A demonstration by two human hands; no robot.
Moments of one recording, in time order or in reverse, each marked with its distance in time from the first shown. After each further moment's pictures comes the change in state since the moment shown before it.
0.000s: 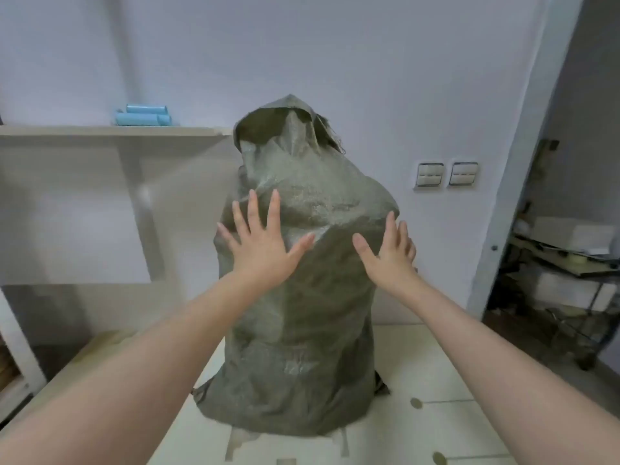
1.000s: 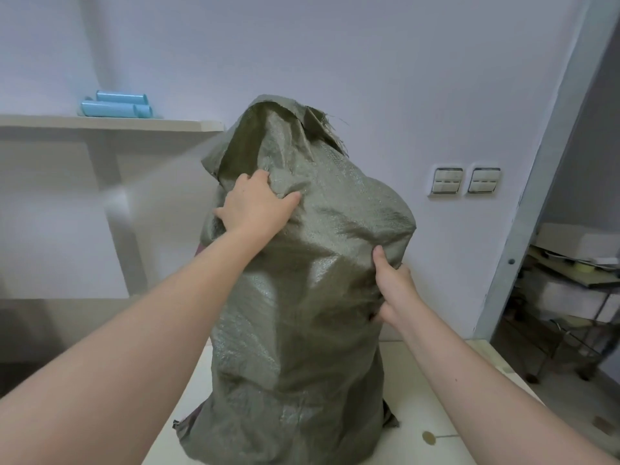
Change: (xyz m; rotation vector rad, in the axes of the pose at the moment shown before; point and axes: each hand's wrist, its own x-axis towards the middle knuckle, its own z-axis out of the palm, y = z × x) left_hand 0.112 -0.002 -0.017 -0.249 0.146 -0.138; right_hand 0.078 0.011 0.057 0.953 0.088 0.554
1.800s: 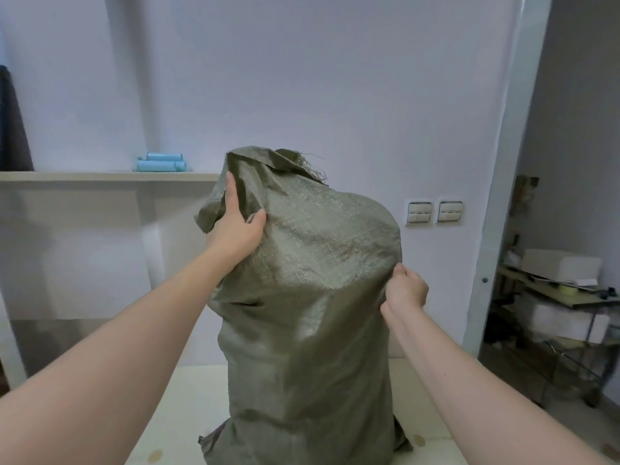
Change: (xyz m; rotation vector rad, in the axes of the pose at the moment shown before) left_hand -0.078 0.005 -0.107 -0.251 -0.103 -0.040; right_hand -0.102 -0.036 -0.038 0.144 0.302 -0.279
